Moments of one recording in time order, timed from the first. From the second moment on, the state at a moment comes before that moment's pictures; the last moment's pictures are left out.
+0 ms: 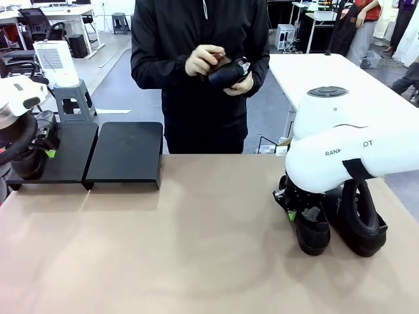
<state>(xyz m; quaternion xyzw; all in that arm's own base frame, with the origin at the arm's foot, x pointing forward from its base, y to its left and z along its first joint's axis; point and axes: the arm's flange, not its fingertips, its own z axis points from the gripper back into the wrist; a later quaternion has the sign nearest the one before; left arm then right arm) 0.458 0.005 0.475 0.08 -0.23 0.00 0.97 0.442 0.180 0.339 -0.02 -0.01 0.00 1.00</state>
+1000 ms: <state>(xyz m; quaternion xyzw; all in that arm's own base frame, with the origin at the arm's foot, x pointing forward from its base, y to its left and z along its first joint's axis) 0.458 0.005 0.475 0.08 -0.23 0.00 0.97 0.319 0.378 0.389 0.12 0.00 0.07 0.99</state>
